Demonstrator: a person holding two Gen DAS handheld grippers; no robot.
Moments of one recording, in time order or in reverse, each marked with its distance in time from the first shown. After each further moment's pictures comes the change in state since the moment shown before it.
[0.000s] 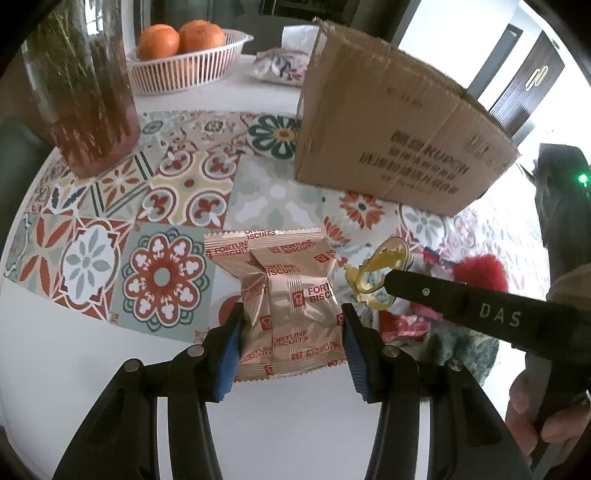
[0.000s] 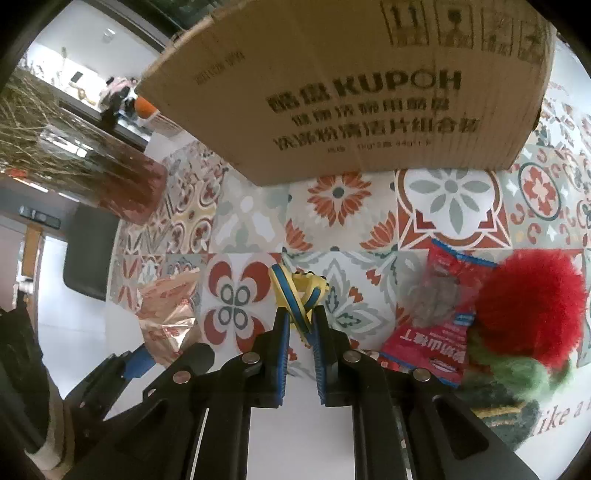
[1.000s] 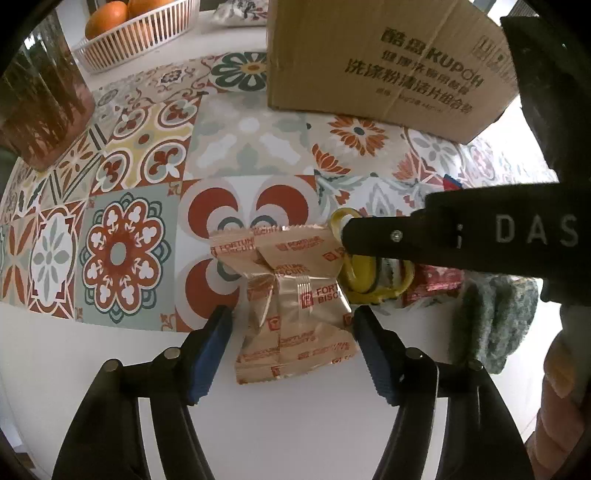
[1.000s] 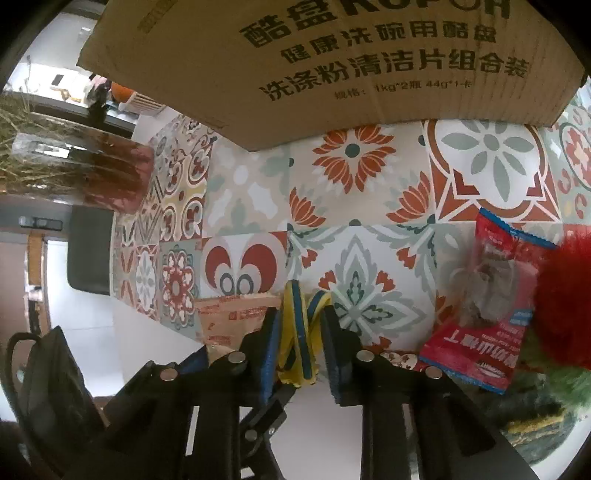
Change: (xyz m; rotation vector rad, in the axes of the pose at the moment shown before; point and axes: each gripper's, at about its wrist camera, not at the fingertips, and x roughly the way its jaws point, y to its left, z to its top) left arm 0.052 -0.015 -0.015 0.127 0.172 0.025; right arm 0.044 0.000 0.006 0.081 0.158 0.042
